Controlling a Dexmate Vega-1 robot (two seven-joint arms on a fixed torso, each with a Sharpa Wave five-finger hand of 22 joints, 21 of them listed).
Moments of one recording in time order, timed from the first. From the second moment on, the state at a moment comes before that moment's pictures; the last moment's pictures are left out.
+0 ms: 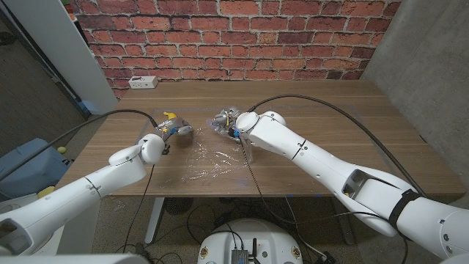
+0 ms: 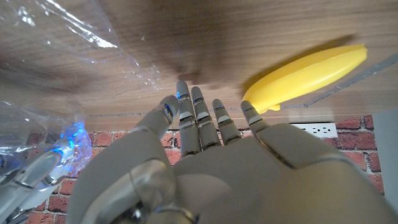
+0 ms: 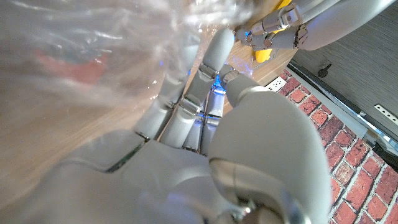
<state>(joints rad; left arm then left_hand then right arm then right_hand) 0.87 0.94 0.59 -1.79 0.25 0.44 0.16 0.48 0.20 0.75 -0.12 0.24 0.68 0.04 0.18 0.18 0.50 -0.01 0.23 0.19 0.25 -0.04 0.19 0.17 -0.07 0.12 0.38 0.19 -0.47 -0.21 -0.91 -1.64 0.28 -0.80 -0.24 1.08 0.13 0.53 -0.13 0.24 0.89 0.13 0.49 0.32 0.81 0.10 0.20 0.34 1.31 -0.22 0.55 0.36 1.05 -0.17 1.23 0.17</state>
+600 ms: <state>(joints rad) 0.87 0.91 0.57 -1.75 0.23 0.37 0.20 0.48 0.19 0.72 -0.10 0.24 0.53 -0.04 0.17 0.19 0.34 0.01 0.19 0.19 0.21 0.00 0.18 0.17 -0.05 0.18 0.38 0.19 -0.48 -0.22 -0.85 -1.47 0.45 -0.55 0.01 0.43 0.00 0.36 0.11 0.18 0.30 0.13 0.18 0.21 0.28 0.21 0.18 0.23 0.73 0.10 0.21 0.25 1.00 0.07 0.88 0.16</state>
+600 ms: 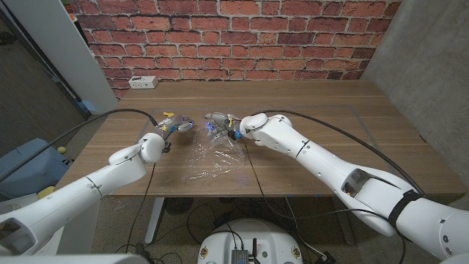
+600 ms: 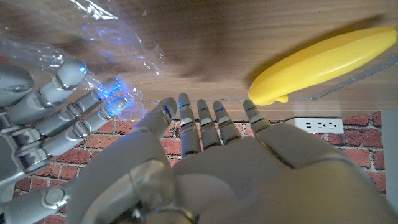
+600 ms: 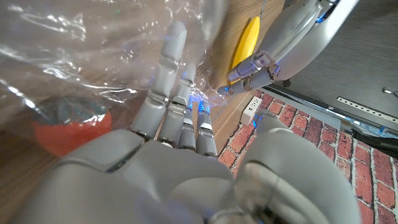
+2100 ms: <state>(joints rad) 0.89 0.88 0.55 -1.70 0.25 0.16 0.33 0.46 0.11 0.61 -0.17 0.22 0.61 -0.01 0.22 0.20 0.46 0.01 0.27 0.22 0.34 -0.02 0.22 0.18 0.06 0.18 0.41 0.20 -0.71 -0.40 -0.76 -1.59 0.16 0.07 -0.07 0.68 0.11 0.46 -0.16 0.22 0.39 0.02 0.21 0.20 0.38 0.09 0.23 0.22 0.88 -0.07 0.36 0.38 1.10 -0.06 0.76 0.19</state>
